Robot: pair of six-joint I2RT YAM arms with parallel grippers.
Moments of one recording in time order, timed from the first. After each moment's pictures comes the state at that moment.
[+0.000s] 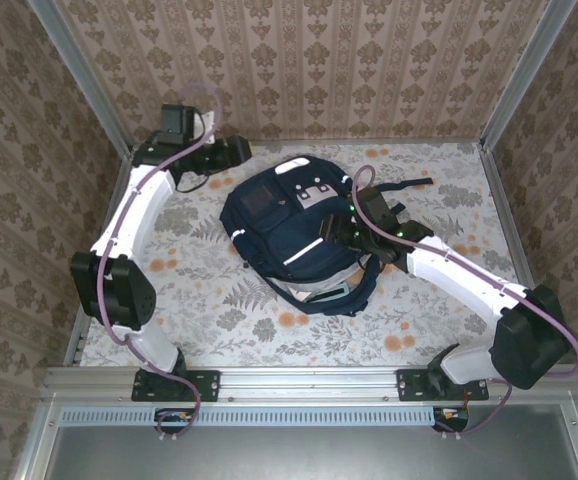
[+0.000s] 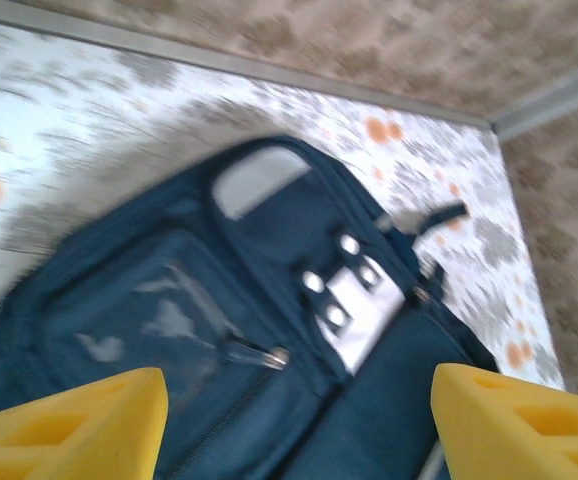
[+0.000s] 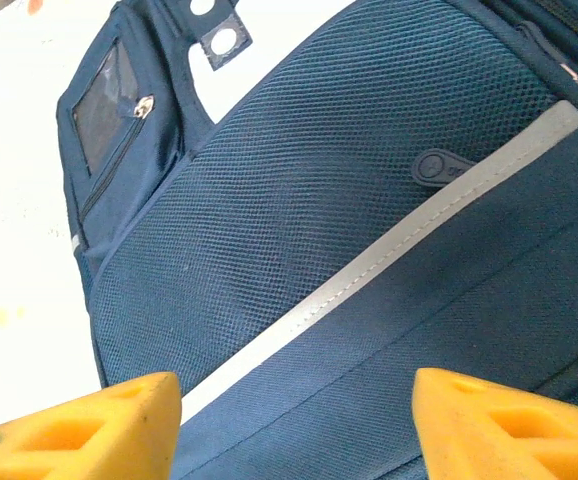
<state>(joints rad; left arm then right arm) -0.21 1.72 1.71 -0.70 0.44 -0.41 0.56 1.37 1.03 -0.44 0.01 0.75</state>
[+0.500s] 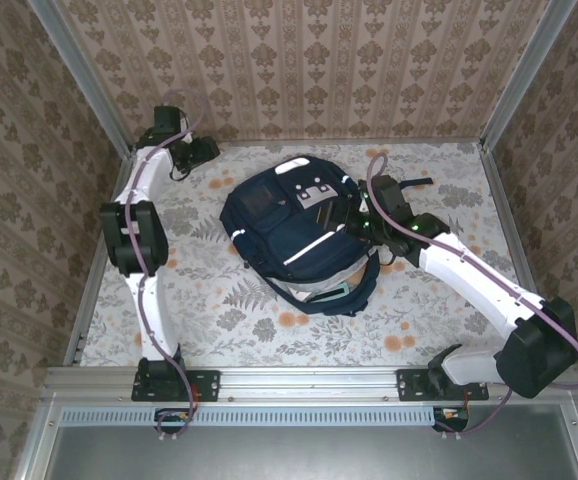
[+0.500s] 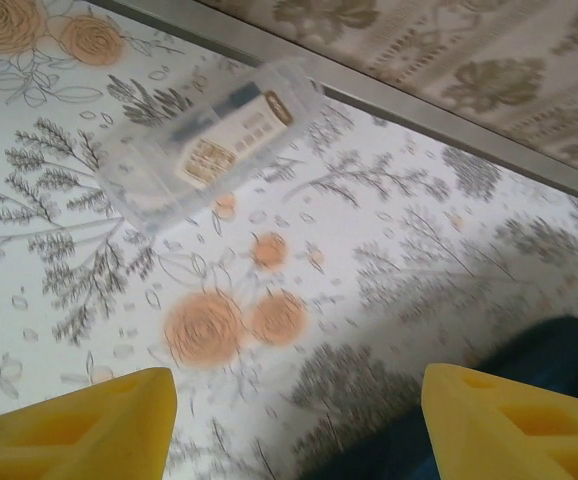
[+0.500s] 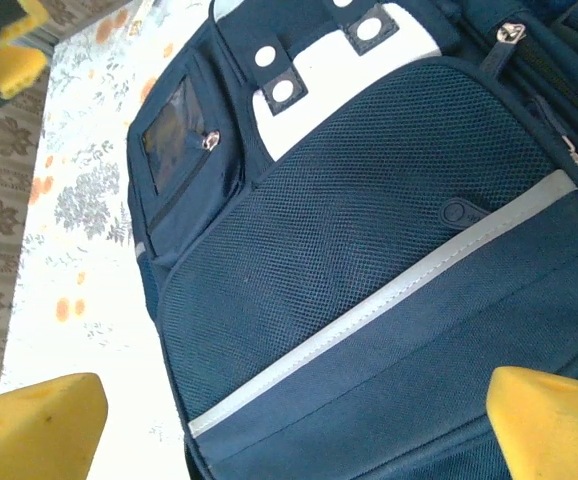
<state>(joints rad) -0.04 2.26 2.05 -0.66 0.27 -0.38 0.50 1.31 1.10 -0.50 -0.07 0.71</state>
